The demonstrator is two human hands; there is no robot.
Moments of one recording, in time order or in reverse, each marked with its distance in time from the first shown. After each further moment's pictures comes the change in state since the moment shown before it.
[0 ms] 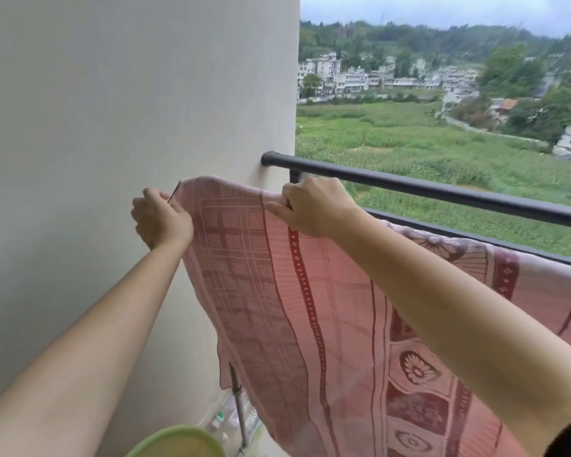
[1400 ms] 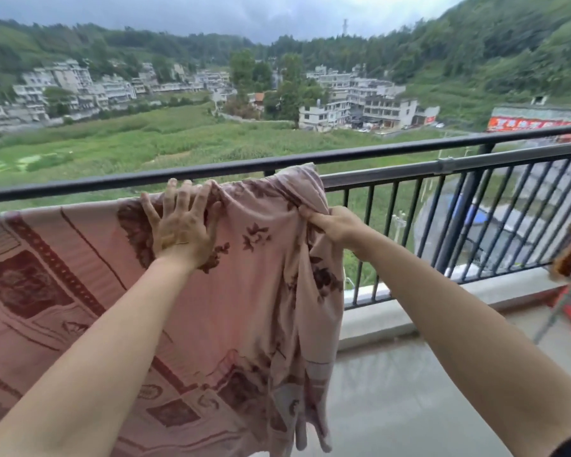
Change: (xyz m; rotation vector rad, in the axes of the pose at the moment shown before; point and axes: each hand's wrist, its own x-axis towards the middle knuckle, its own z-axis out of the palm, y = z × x) left_hand -0.564 0.339 -0.012 0.025 -0.456 1.164; right_hand -0.651 0.256 -0.162 0.969 0.085 1.357
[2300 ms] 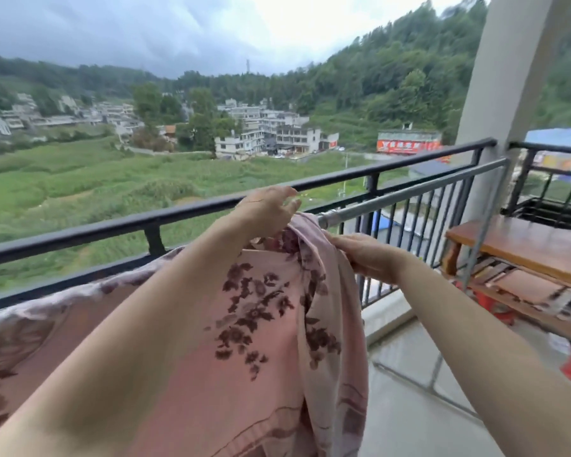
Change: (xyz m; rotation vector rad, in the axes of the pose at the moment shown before) left_hand 0.162 0.347 -0.026 -0.627 -0.475 0.544; right_hand 0.040 0.101 -0.242 0.195 0.001 0.113
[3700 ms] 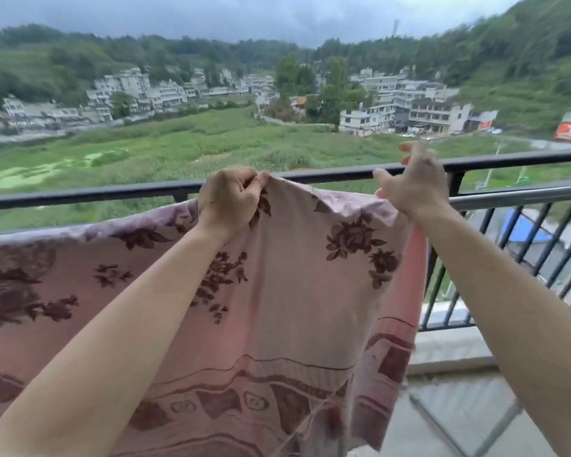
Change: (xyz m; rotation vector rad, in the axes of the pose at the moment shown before) left_hand 0.087 0.090 0.088 0.078 0.781 -0.332; right_hand 0.114 0.002 -0.245 -0.566 0.600 -0.396
